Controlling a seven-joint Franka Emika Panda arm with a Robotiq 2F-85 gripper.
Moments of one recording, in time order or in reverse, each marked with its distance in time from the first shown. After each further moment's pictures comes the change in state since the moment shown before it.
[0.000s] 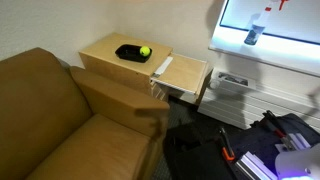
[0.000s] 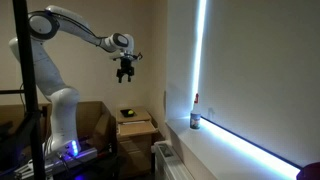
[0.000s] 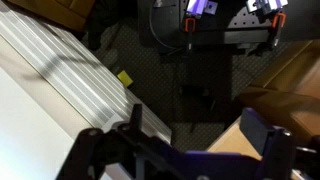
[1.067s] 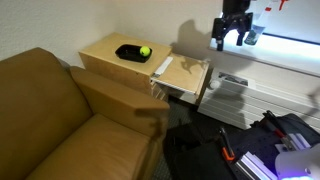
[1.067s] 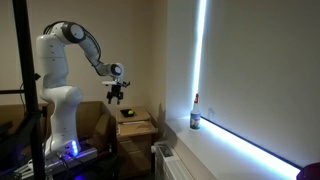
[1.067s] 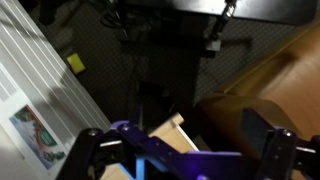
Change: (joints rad) arm 0.209 0.346 0.179 -0.168 0.199 0.445 0.195
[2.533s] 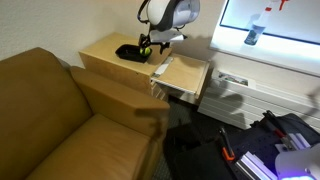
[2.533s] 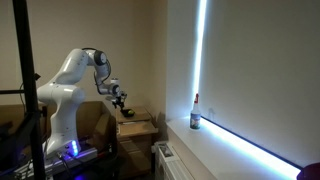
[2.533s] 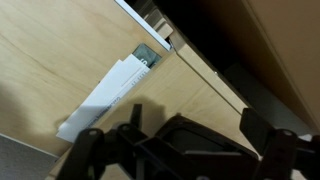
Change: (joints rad) arm 0.218 0.700 0.012 0.457 -0.003 0.816 0.359
